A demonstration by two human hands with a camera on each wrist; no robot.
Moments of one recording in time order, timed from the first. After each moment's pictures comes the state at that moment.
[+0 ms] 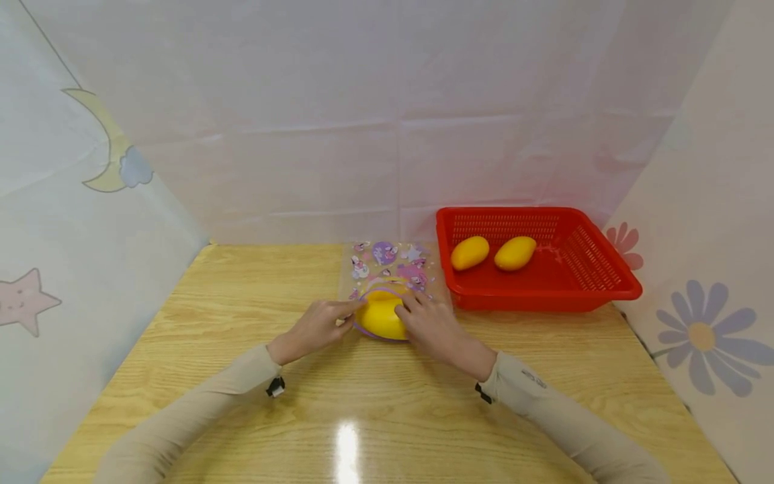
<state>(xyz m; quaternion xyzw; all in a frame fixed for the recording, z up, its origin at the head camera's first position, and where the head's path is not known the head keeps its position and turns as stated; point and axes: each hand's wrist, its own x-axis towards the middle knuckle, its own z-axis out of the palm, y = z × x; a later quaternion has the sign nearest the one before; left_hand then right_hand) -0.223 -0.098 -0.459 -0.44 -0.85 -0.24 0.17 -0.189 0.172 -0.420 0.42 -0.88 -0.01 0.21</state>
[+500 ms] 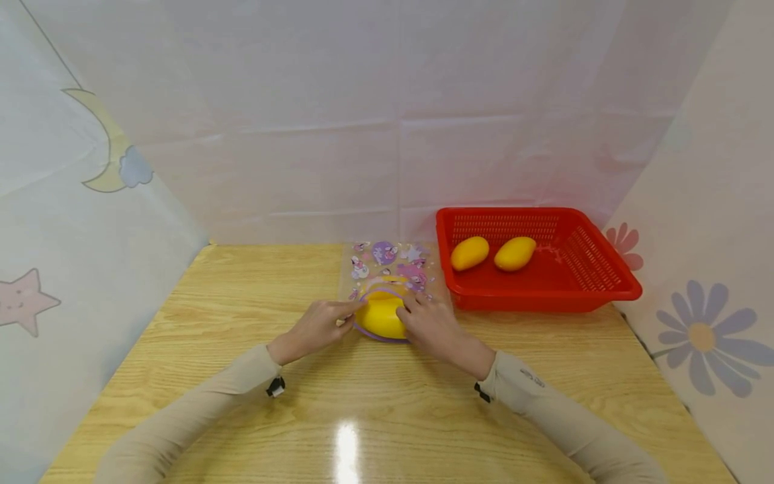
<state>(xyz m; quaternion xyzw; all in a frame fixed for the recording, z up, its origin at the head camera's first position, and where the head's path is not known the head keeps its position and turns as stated) -0.225 -0.096 -0.460 -0.45 -0.84 -0.24 0.18 -0.194 0.172 -0.424 0.42 -0.88 -0.01 0.21</state>
